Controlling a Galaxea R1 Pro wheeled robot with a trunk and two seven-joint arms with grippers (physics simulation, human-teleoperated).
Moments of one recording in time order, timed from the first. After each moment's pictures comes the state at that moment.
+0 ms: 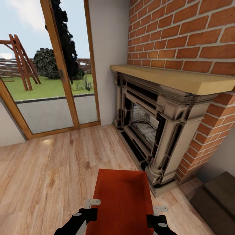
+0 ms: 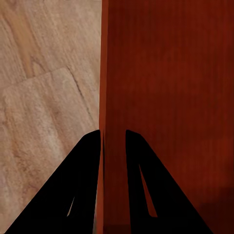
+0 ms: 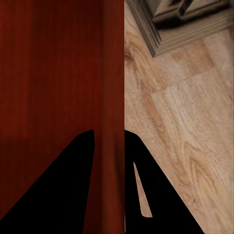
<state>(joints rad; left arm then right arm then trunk) -0.47 -0.11 -0.02 -0.36 0.01 0.12 0.01 -0.45 0.00 0.59 -0.33 -0.56 -0.01 -0.31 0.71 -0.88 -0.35</state>
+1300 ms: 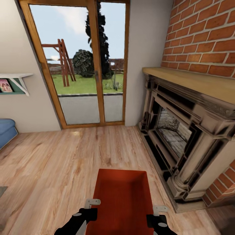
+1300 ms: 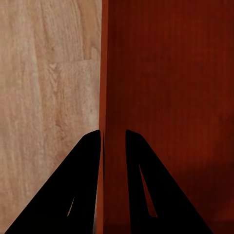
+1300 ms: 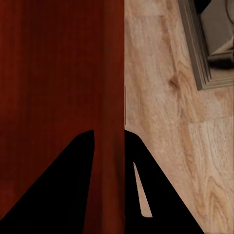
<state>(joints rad) -0.47 -0.11 -0.02 -0.36 0.01 0.12 0.01 -0.45 0.00 0.59 -0.33 -0.56 -0.01 -0.30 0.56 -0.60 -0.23</state>
